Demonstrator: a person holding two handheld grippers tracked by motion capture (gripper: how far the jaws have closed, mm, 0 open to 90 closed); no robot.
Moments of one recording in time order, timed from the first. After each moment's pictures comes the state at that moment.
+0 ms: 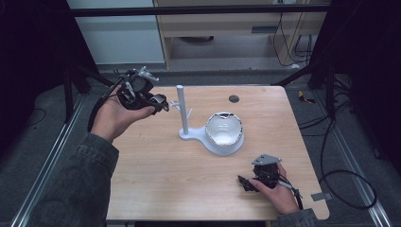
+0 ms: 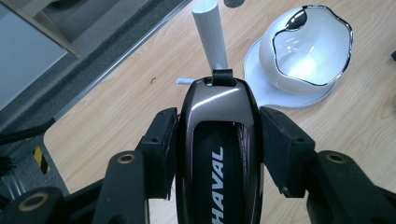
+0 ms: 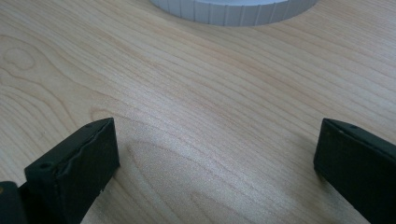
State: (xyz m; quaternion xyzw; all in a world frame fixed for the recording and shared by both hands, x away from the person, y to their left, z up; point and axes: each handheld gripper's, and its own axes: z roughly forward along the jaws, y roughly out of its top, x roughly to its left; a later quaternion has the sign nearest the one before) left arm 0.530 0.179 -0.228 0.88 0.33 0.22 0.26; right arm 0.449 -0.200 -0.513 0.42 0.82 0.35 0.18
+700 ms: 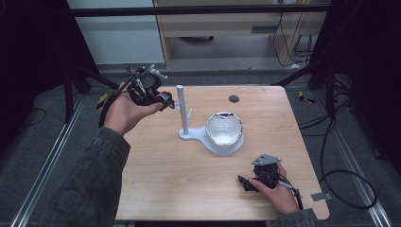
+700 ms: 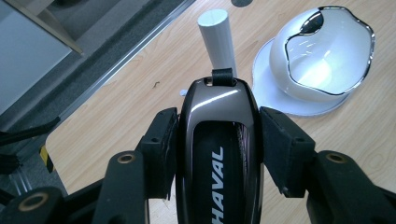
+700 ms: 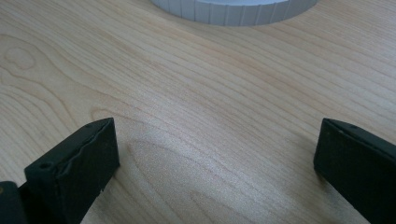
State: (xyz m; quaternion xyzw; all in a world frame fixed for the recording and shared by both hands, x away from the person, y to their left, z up) left arm 0.553 0.164 -0.239 0.88 0.33 0.23 0.24; right arm 0.449 -0.200 -0.513 0.42 0.82 0.35 0.18
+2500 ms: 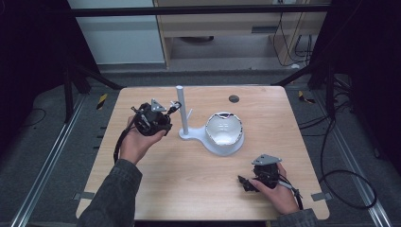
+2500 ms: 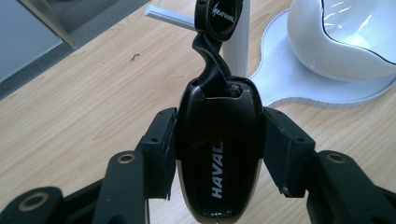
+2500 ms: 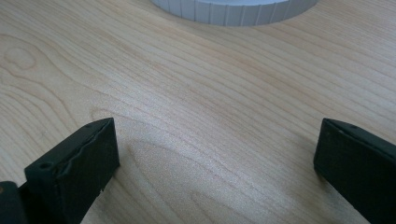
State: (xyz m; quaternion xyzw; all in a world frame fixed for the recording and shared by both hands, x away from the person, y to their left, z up) left arm 0.547 0.178 -0.362 0.85 0.36 0.24 0.30; right arm 0.449 -0.200 -0.513 0.42 0.82 0.35 0.18
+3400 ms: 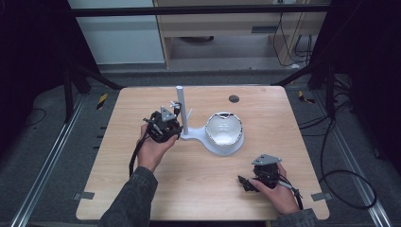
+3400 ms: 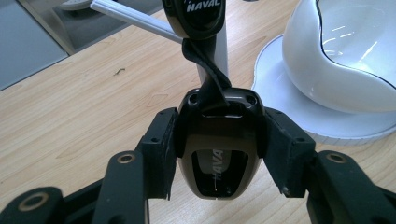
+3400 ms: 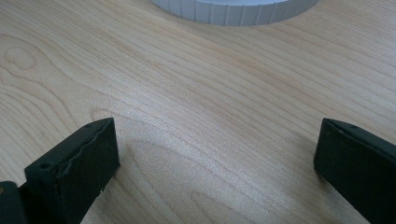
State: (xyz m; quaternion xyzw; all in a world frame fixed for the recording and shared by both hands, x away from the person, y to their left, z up) left arm 0.547 0.153 -0.400 0.82 0.38 0.26 0.34; right arm 0.449 -0.200 -0.513 0.42 0.82 0.35 0.18
